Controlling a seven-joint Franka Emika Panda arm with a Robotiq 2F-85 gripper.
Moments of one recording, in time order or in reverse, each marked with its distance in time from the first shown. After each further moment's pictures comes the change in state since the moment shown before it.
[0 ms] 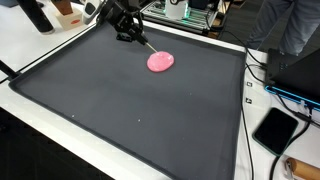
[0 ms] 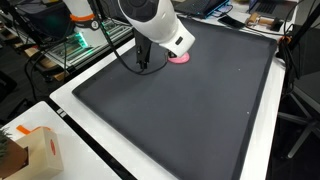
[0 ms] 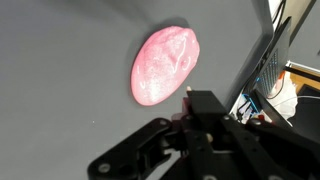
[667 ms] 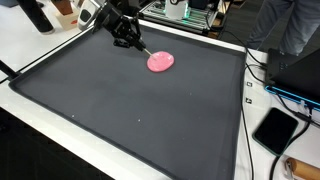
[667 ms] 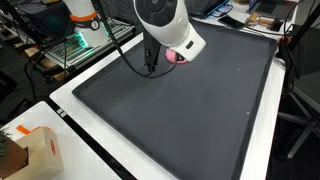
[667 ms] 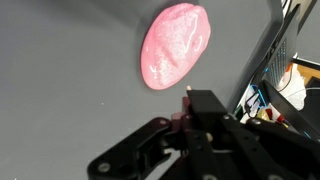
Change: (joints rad) arm 0.010 0.073 0.013 0.102 -0.004 0.000 0.063
